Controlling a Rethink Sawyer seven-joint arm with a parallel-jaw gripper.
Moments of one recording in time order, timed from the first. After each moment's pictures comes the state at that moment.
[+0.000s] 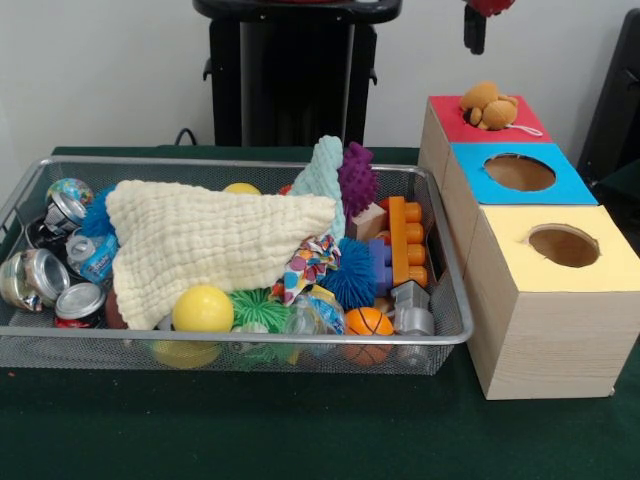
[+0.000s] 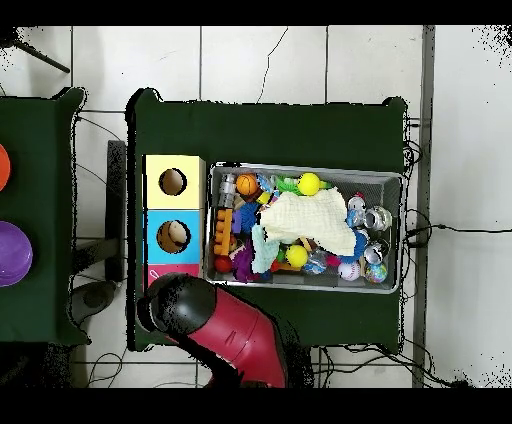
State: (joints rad) arm 0.23 -0.84 -0.35 2.03 0.58 0.82 2.34
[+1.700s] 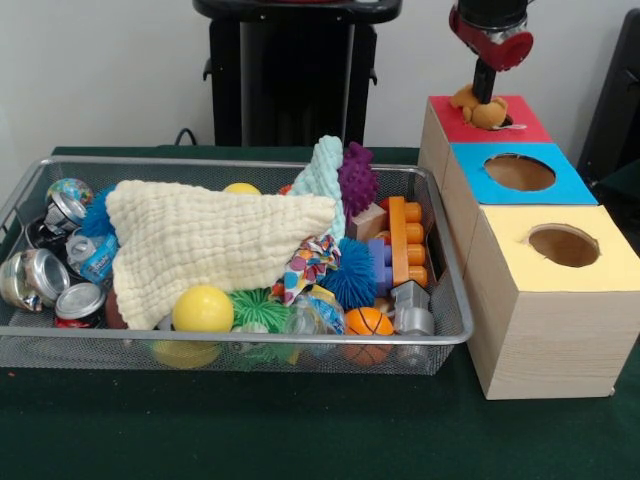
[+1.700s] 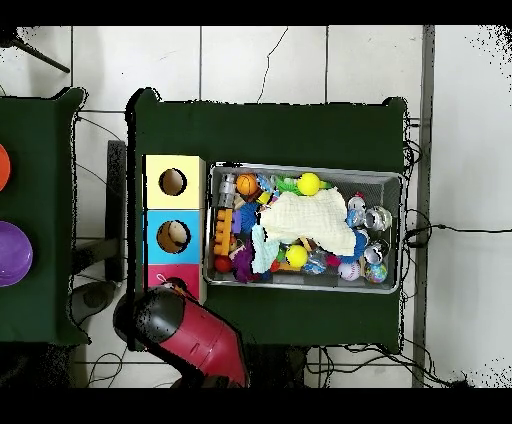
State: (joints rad) arm 0.33 -0.73 -0.30 2.13 0.72 0.55 2.34
